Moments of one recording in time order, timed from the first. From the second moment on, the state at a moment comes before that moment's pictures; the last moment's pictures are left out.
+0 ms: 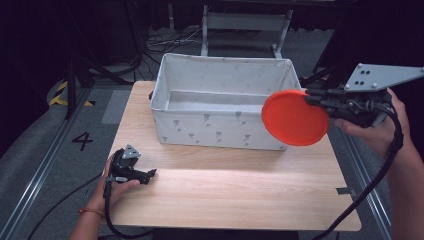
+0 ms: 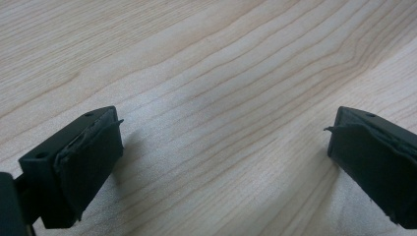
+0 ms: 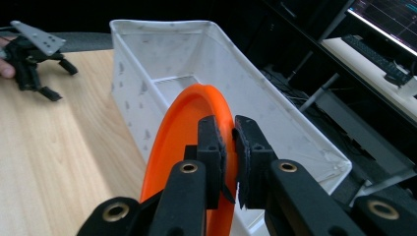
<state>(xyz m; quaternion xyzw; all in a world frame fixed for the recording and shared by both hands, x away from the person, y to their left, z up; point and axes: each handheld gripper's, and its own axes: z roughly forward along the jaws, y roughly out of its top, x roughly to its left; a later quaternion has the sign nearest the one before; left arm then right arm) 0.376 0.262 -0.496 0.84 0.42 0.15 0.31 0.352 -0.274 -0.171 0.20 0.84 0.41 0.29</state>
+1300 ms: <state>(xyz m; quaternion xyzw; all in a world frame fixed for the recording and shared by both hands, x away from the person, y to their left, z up) 0.376 0.262 -0.496 0.84 0.42 0.15 0.31 0.501 -0.264 -0.219 0.28 0.84 0.39 0.27</state>
